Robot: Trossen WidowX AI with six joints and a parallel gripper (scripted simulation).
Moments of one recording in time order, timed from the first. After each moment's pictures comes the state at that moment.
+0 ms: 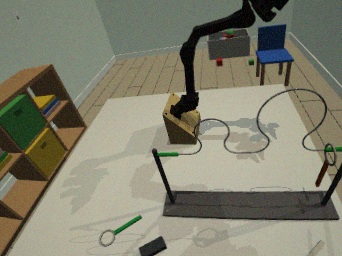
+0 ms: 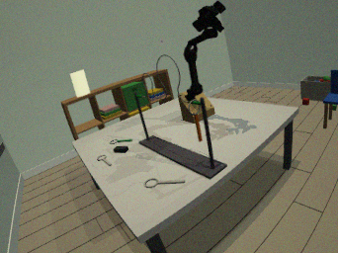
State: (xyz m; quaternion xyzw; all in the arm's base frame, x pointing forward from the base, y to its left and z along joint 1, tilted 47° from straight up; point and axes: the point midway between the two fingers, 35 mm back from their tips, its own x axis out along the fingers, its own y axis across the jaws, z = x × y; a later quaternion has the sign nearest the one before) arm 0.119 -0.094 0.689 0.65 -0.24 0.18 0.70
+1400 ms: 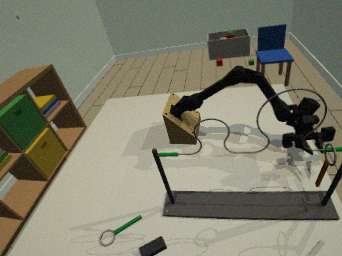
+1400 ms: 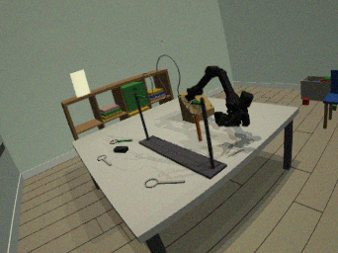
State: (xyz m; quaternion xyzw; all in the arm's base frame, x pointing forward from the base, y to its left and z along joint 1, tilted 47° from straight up) arm 0.267 0.353 0.443 0.45 -0.06 0.03 0.89
